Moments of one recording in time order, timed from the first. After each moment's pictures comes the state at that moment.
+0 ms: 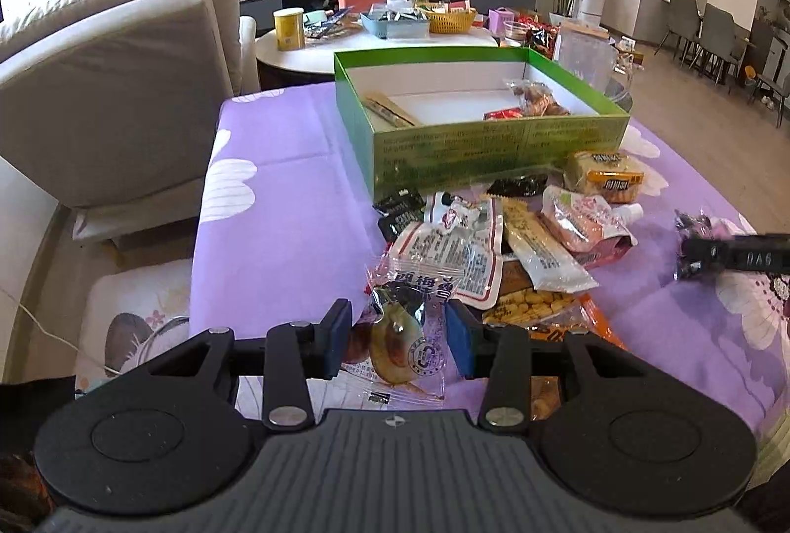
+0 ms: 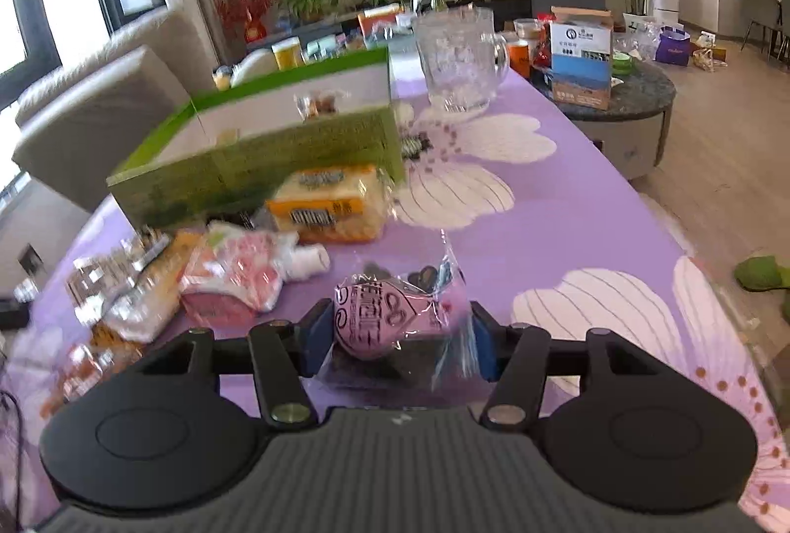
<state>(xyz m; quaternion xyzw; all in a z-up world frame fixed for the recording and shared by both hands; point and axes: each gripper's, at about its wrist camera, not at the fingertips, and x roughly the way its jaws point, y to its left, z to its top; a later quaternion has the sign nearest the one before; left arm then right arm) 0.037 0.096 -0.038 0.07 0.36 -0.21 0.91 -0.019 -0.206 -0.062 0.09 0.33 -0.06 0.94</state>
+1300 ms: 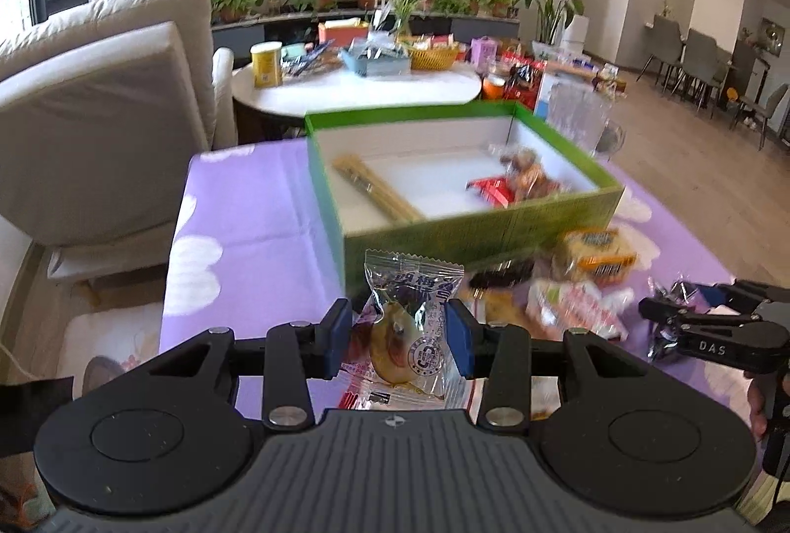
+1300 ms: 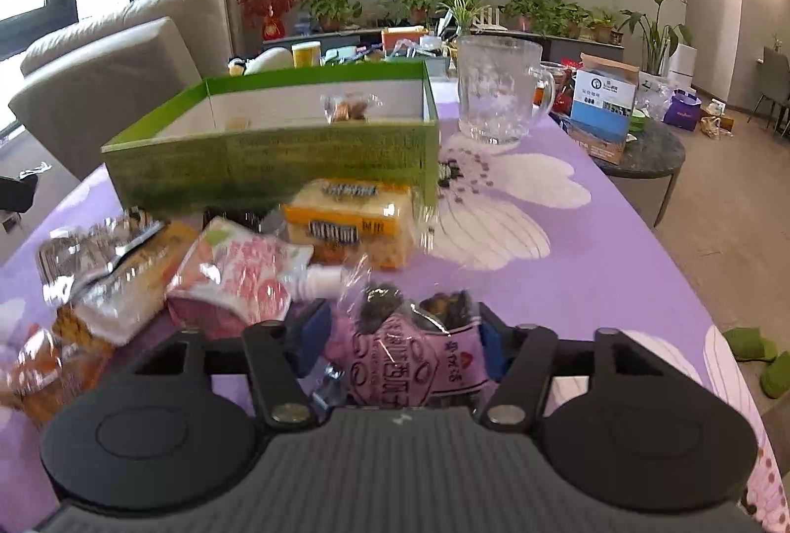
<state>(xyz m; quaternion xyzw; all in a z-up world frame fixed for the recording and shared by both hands) 0.086 0.065 -0.014 0.05 0.33 -0.24 0.91 0.004 -0.182 -0.068 0.02 0.30 -0.05 0.95</state>
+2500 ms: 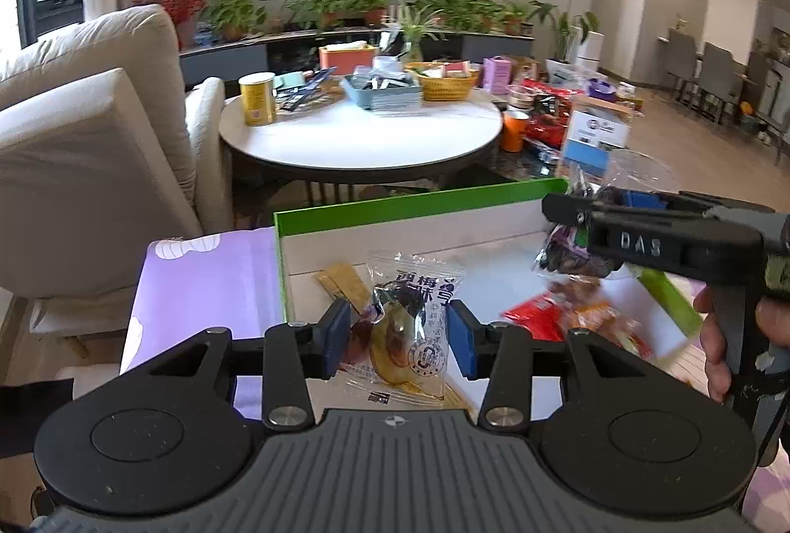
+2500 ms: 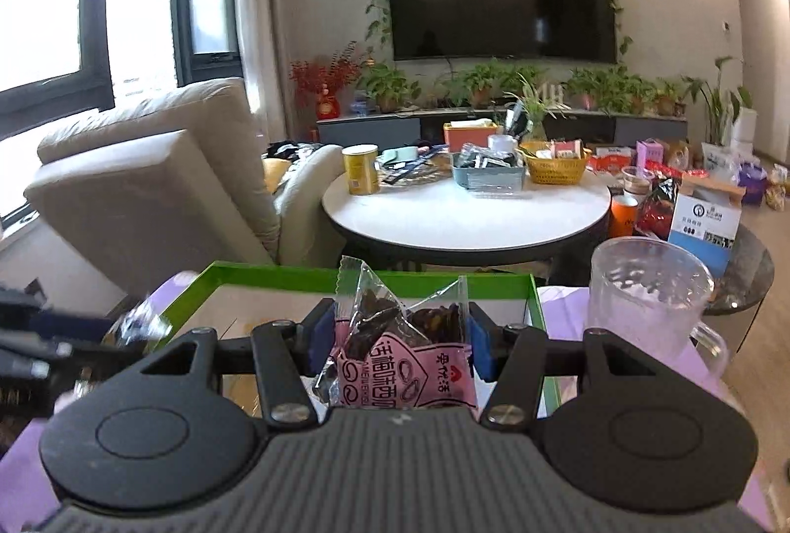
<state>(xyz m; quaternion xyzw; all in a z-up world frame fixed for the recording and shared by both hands) 0.222 -0.006 -0.013 0.05 0.31 -0.22 0.92 0.172 -0.182 -0.011 0.03 0.21 0.01 0.98</state>
